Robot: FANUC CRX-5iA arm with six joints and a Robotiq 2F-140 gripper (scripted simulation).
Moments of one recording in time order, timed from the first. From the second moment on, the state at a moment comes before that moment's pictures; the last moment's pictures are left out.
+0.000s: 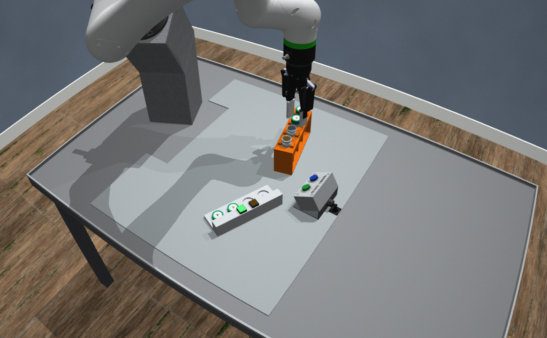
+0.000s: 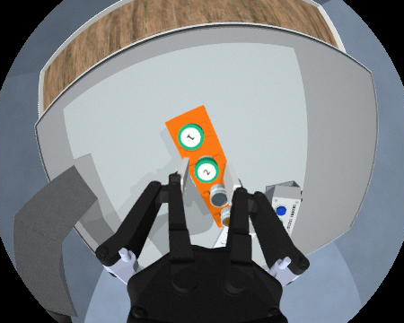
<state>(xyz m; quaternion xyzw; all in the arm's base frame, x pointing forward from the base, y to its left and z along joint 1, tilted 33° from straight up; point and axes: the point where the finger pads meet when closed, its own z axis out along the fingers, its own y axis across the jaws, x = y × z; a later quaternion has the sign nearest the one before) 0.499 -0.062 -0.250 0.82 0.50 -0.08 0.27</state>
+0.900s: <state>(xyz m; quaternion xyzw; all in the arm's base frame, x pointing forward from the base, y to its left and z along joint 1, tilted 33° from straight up) 0.490 -0.046 -0.207 0.79 0.54 -0.10 0.27</state>
